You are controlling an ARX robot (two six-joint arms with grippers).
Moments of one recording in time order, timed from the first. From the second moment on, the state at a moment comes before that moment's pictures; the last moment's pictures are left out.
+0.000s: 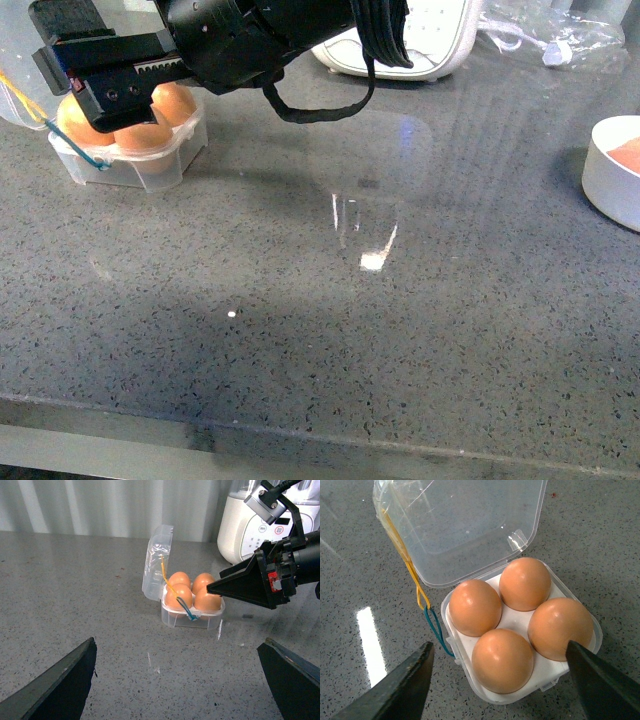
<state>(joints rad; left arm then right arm) 0.00 0.00 0.03 0.00 0.00 0.00 0.65 2.09 1.48 0.12 -0.41 -0.09</state>
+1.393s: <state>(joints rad) 0.00 0.00 0.03 0.00 0.00 0.00 0.01 0.97 0.51 0.44 -0.01 0.00</state>
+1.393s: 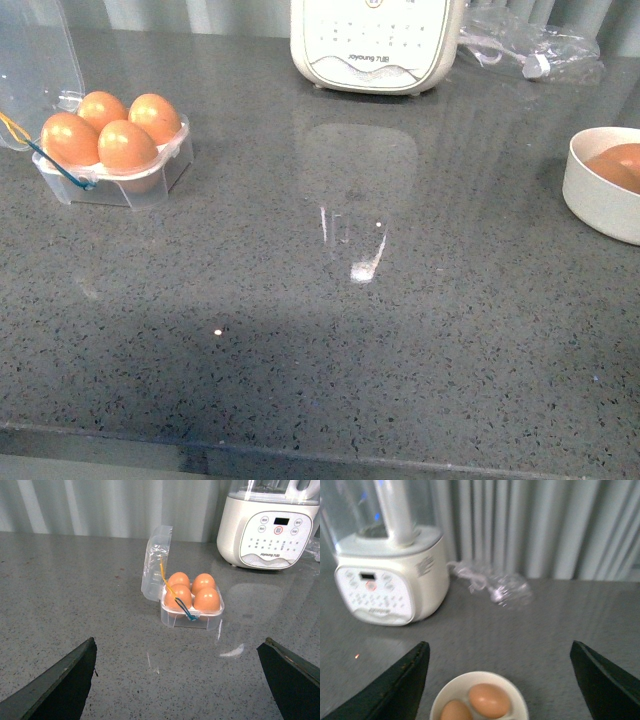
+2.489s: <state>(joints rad) 0.00 0.00 0.03 0.00 0.00 0.00 0.00 0.33 0.04 0.28 0.00 0.00</state>
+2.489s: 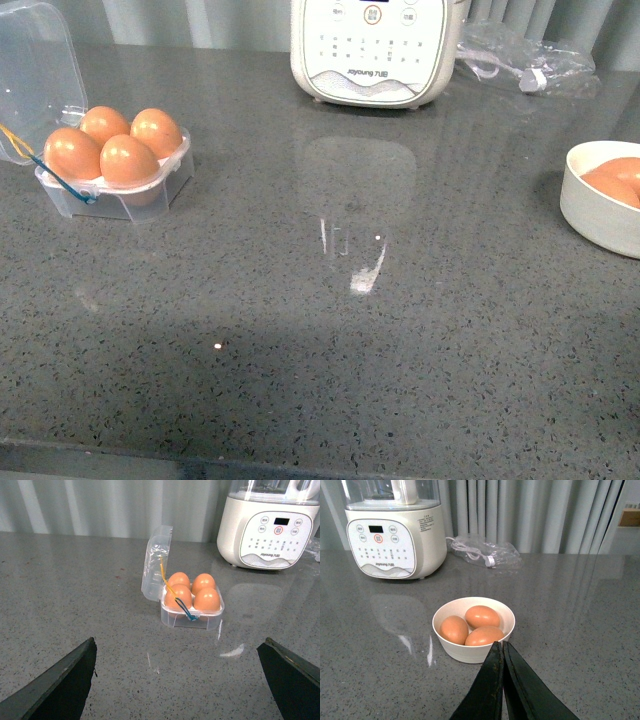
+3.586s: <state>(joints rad) 0.00 0.00 0.03 0.00 0.00 0.00 0.00 0.00 0.01 0.00 0.00 0.00</state>
